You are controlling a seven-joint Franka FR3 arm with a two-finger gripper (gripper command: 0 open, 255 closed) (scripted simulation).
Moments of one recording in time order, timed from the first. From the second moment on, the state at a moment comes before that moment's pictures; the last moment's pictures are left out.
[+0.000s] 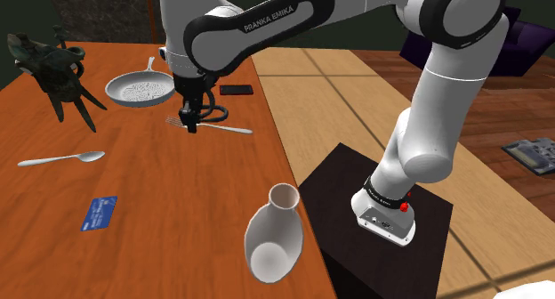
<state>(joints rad) 0.34 0.16 0.24 -1.89 -0.02 2.12 -0.10</state>
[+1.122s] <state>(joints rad) 0.28 0.56 0.17 -1.29 -0.07 1.91 -0.24</state>
